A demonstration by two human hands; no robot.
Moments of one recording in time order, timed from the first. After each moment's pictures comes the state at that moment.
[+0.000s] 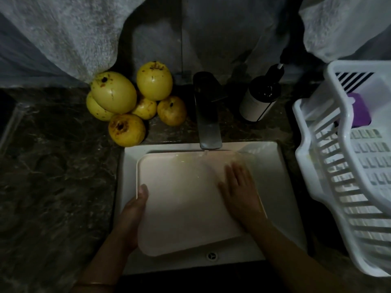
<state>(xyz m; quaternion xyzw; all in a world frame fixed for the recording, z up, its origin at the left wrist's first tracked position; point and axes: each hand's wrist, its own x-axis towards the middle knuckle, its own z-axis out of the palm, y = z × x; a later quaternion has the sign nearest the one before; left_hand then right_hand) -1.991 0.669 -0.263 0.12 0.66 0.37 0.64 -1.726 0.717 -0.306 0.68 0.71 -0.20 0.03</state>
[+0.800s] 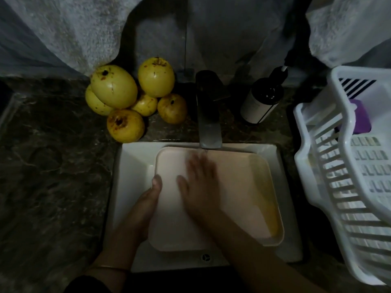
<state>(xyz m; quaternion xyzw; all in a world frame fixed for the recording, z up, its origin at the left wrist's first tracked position) -1.958 0.685 -0.259 0.15 0.65 0.33 0.67 -1.823 0.724 -0.282 0.60 0.78 -0.17 -0.06</state>
